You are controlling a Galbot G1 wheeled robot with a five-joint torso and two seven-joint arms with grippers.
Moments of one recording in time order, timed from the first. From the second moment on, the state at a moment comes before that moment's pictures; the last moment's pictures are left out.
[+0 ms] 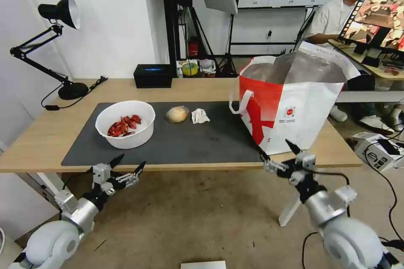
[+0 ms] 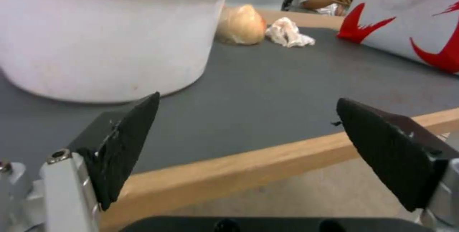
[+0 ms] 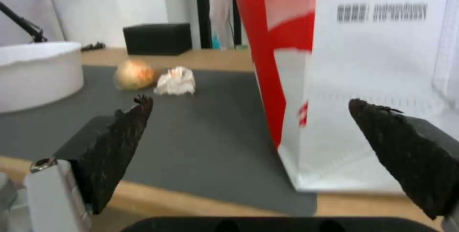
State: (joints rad) left arm 1.56 -0.86 -0.59 -1.91 -0.77 -0.07 0.24; right arm -1.59 0.90 0.47 2.15 0.60 0.07 0.06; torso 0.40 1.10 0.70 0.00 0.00
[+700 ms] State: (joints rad) left arm 1.66 -0.91 -0.64 -1.92 -0.73 -0.10 0.27; right arm -1.64 0.98 0.40 2.10 0.53 0.07 0.06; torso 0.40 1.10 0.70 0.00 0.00
